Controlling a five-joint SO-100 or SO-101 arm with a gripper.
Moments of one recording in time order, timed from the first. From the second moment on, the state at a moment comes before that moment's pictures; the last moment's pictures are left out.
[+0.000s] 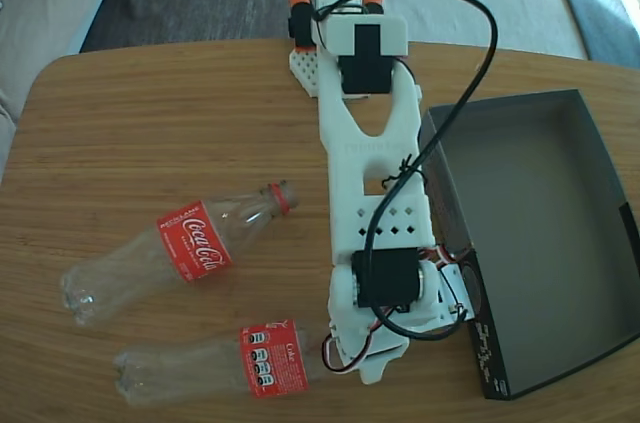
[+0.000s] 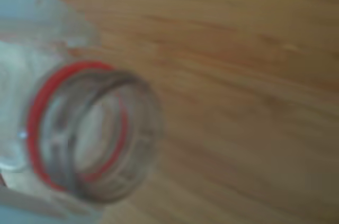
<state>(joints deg) -6.0 39.7 40.8 79.7 -14.6</state>
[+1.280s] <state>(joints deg) -2.3 44.5 40.8 80.4 -14.4</state>
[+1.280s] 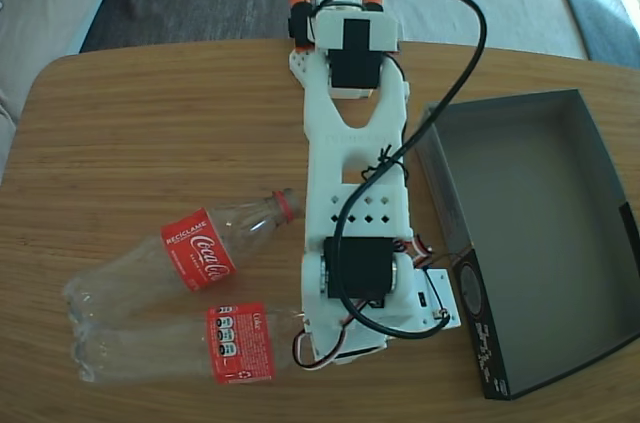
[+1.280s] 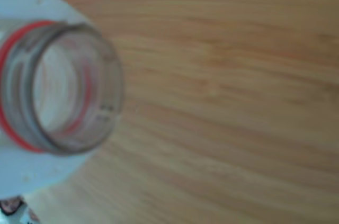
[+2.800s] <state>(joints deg) -55.8 75.8 57.8 94.3 -31.3</state>
